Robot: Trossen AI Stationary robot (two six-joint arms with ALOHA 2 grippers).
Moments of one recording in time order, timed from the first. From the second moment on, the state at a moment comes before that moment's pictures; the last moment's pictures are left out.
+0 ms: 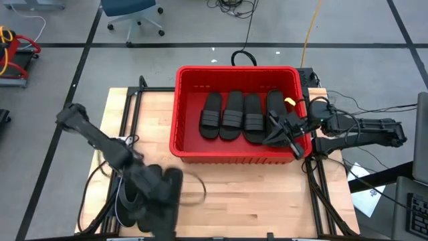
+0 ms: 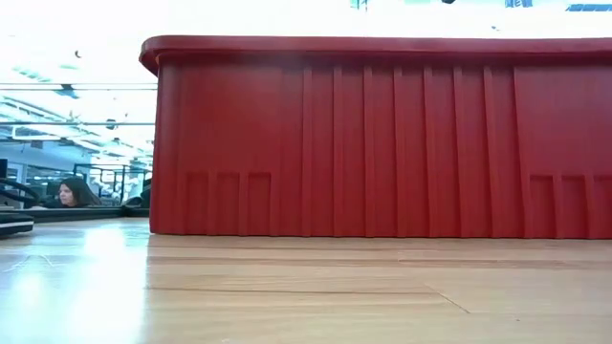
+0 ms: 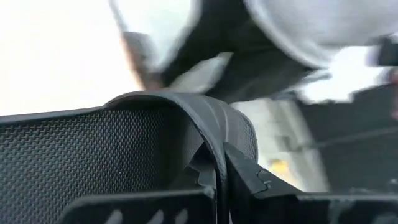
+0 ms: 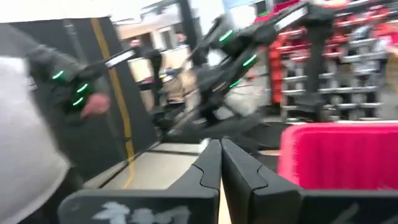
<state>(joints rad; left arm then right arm) -0.61 1.28 1.11 -0.48 0.38 -0.50 -0.06 0.78 0.74 0.06 -0.52 0.24</state>
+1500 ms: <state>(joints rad) 0.41 2.13 2.31 -0.90 0.82 0.28 -0.25 0.71 0.74 -0.21 -0.27 0.05</state>
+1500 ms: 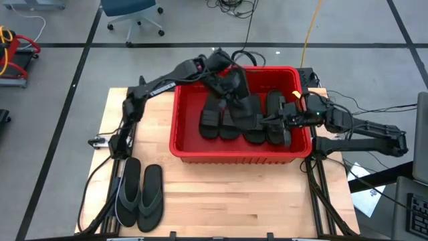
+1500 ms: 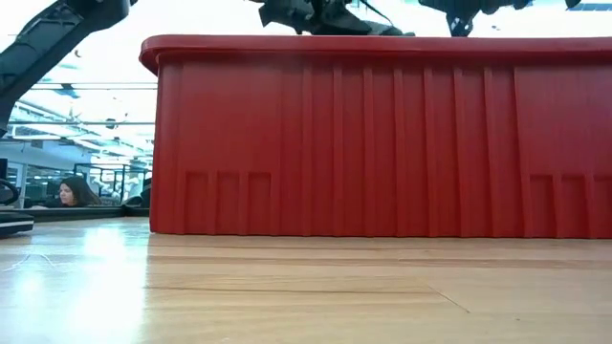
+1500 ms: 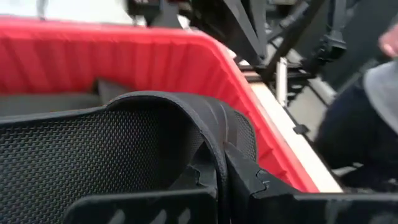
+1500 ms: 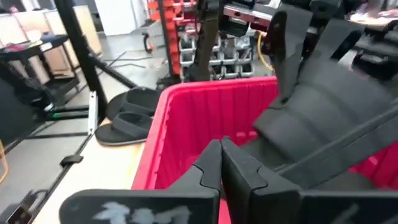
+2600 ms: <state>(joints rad) 0.42 2.16 2.31 -1.25 0.83 0.55 -0.46 1.25 1.22 -0.52 -0.41 -0.56</state>
